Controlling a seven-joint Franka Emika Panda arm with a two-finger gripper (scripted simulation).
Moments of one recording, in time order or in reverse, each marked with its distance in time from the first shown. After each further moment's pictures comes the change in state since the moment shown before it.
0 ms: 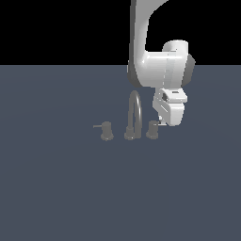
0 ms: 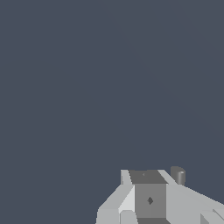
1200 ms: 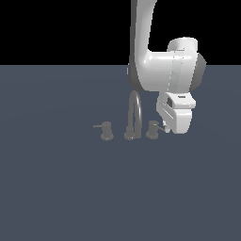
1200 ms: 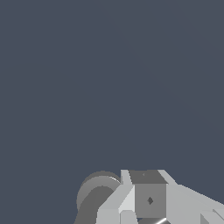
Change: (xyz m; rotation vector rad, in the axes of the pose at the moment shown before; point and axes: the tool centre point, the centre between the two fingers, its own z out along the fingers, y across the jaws) arm -0.001 0.048 0.000 0.009 0.012 0.022
